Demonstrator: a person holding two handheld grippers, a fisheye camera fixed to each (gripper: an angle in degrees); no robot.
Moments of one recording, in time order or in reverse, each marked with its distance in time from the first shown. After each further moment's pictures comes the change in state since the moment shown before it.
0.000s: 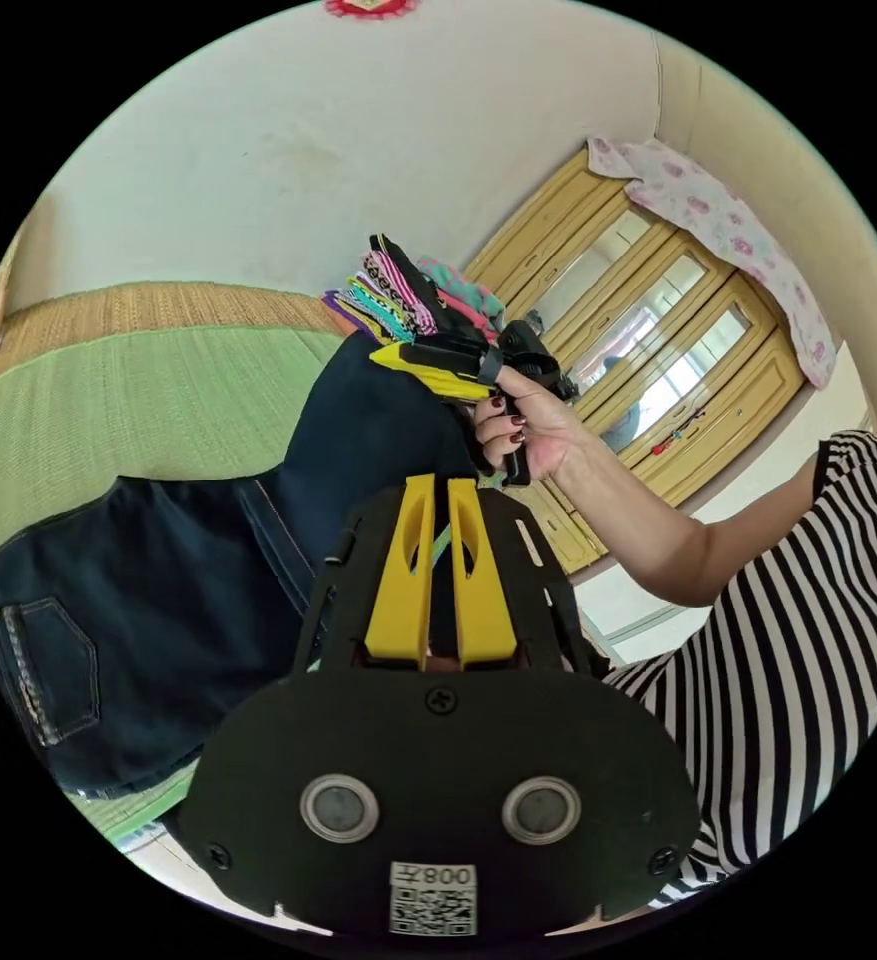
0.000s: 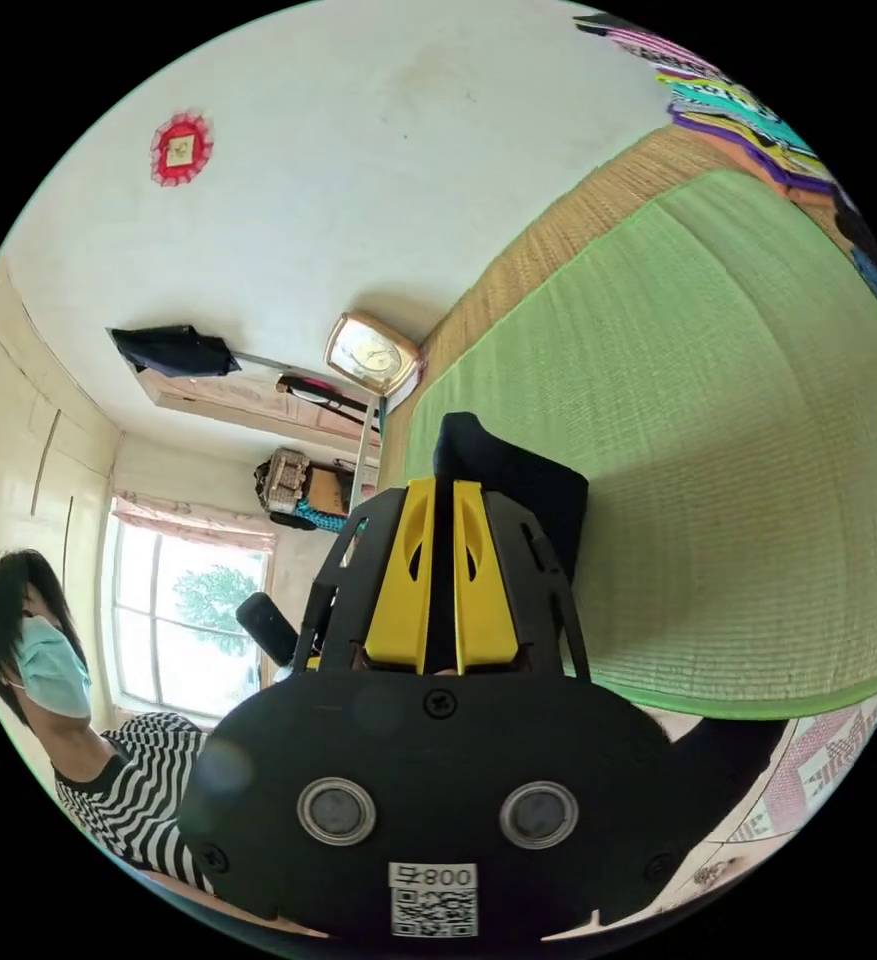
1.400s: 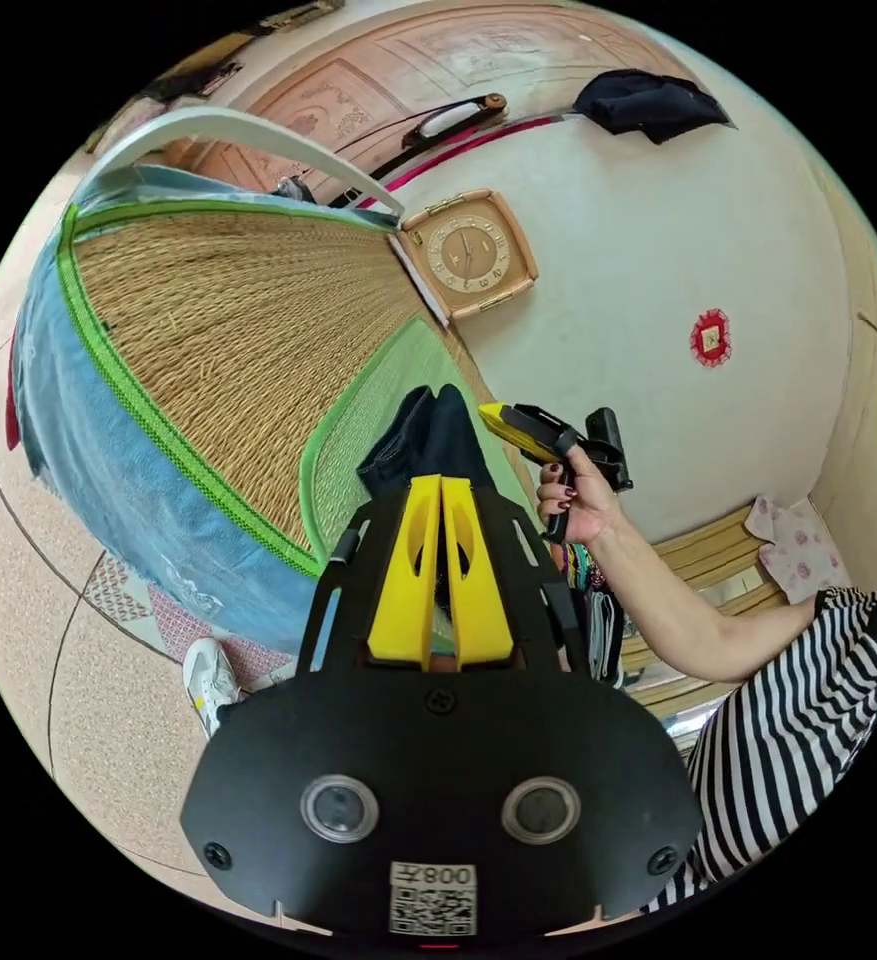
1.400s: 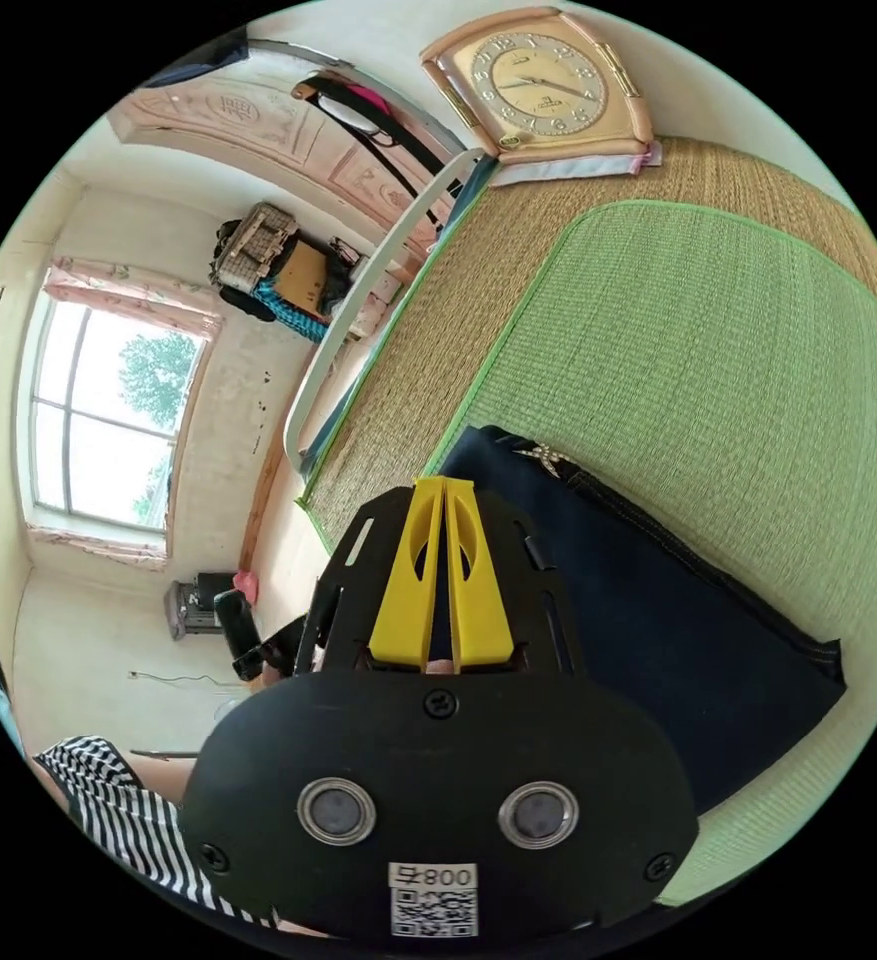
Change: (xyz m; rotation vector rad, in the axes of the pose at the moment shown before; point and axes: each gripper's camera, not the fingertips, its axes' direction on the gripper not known) left arm -0.148 0.176 -0.507 0.631 -0.287 -0.735; right arm -0.262 -0.007 0.528 -0.544 0.195 -0.403
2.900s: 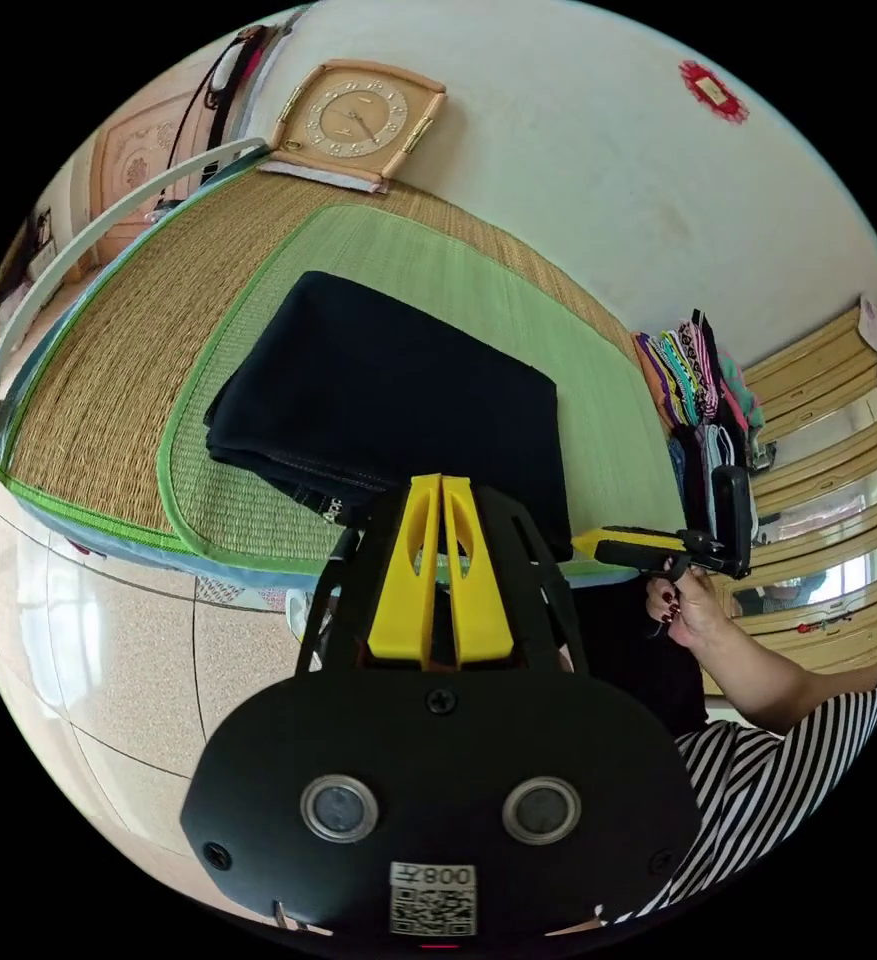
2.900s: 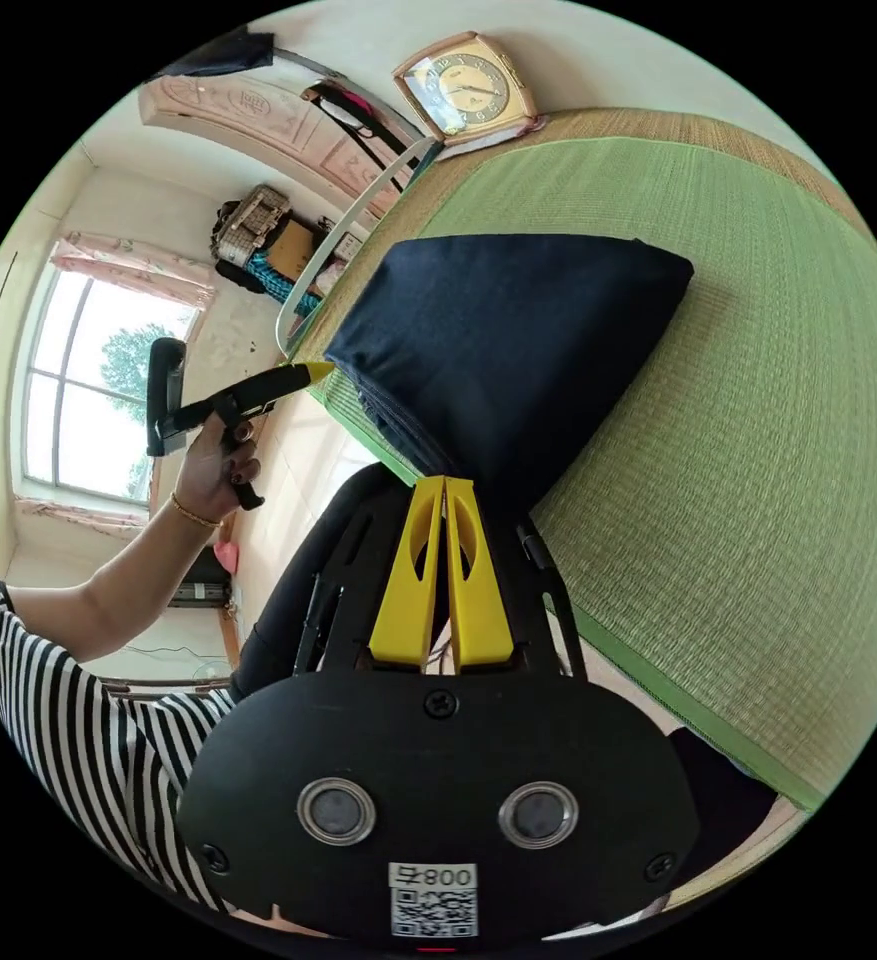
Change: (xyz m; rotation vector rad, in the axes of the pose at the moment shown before) left arm 0.170 0.090 0.152 -0.455 -0.406 0.326; right arm 0.067 0.249 -0.067 -0.017 0.057 0.042
